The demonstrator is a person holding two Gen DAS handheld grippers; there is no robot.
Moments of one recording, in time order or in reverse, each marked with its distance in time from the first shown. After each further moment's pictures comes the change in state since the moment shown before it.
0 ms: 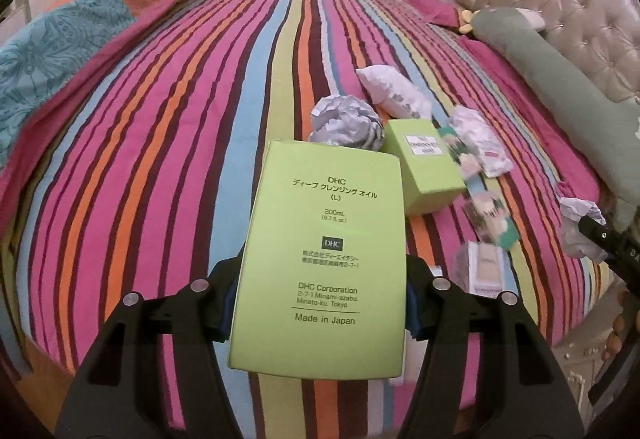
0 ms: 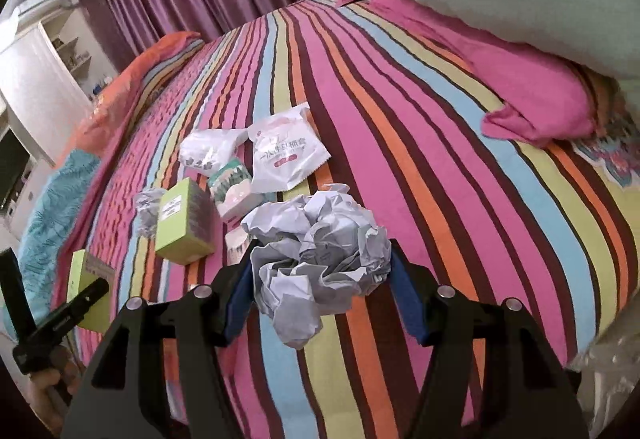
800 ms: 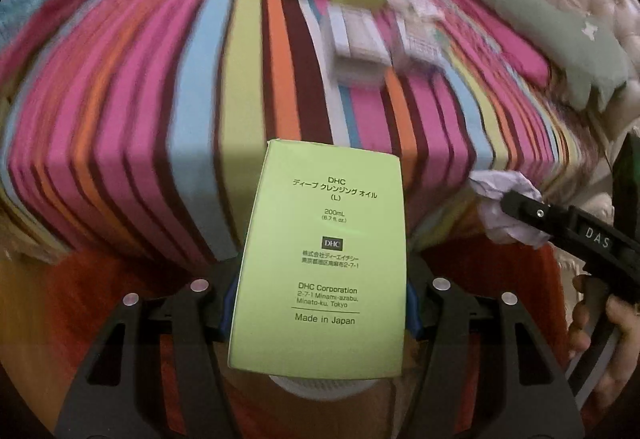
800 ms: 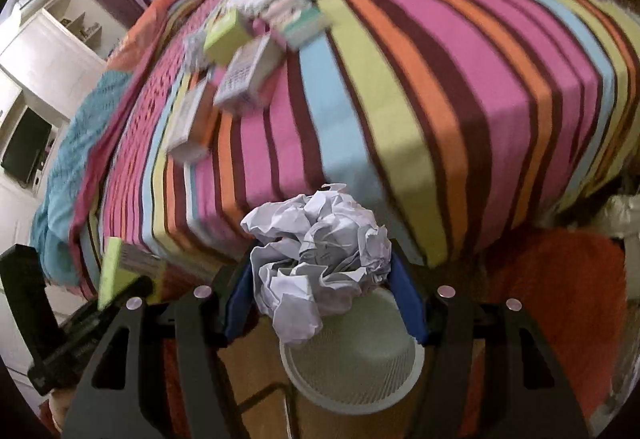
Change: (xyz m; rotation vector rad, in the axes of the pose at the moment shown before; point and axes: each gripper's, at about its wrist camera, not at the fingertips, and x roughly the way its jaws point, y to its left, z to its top) left arm -0.047 -0.006 -0.200 0.053 0.229 -0.119; right arm -0.026 0.023 -0.188 0.041 0.267 0.101
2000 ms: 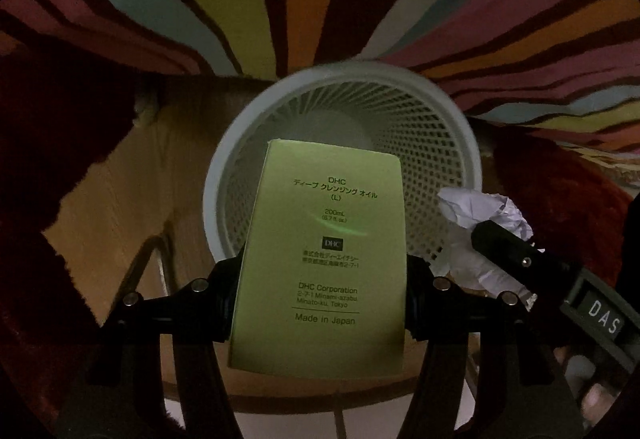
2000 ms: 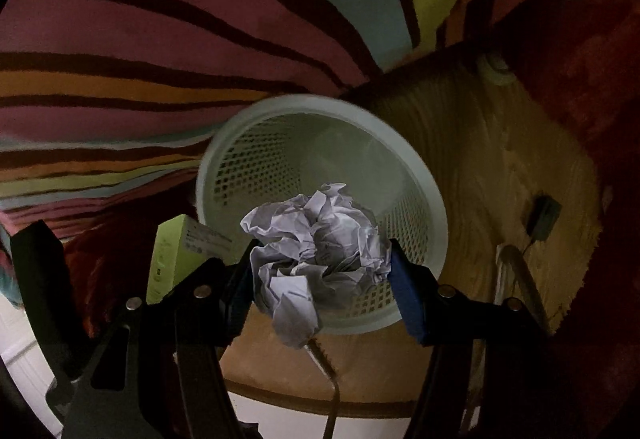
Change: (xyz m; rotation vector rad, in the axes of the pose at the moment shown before) left arm 0.191 0.029 -0.086 -0.260 0.632 0.087; right arm 0.166 -0.059 -0.087 0.294 0.591 -0.132
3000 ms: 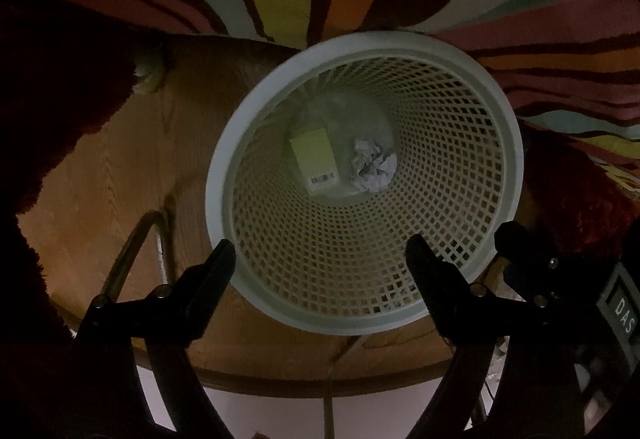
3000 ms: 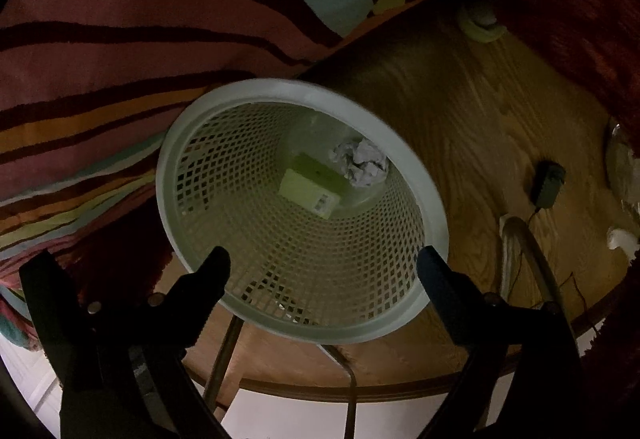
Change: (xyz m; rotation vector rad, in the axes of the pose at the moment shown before) left arm 0.031 0.004 0.010 -0.086 0.078 0.037; right arm 0.028 -0.018 0.008 0.134 0.064 -0.025
